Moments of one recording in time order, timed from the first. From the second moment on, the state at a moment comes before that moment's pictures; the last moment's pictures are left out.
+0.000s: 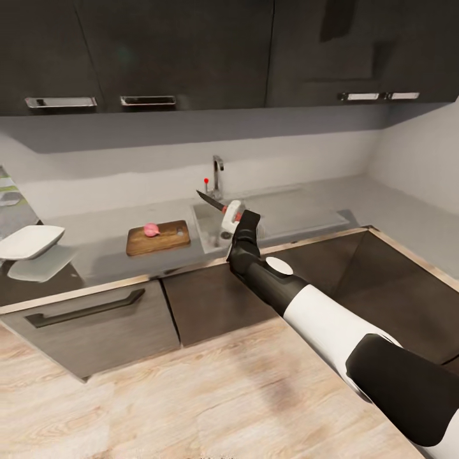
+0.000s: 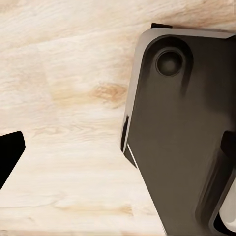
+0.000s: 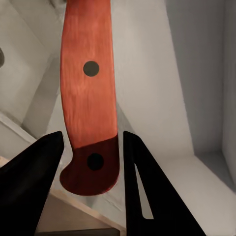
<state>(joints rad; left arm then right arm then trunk) -0.17 0.04 -0.16 0.07 0.31 -0.23 0.06 -1.21 0.17 0.81 -0.80 0.58 0.78 -0.14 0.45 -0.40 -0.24</state>
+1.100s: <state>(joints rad) -0.17 0.04 -0.16 0.07 0.31 -0.23 0.06 -1.20 0.17 0.81 -0.79 0.58 0.78 -0.14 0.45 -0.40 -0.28</state>
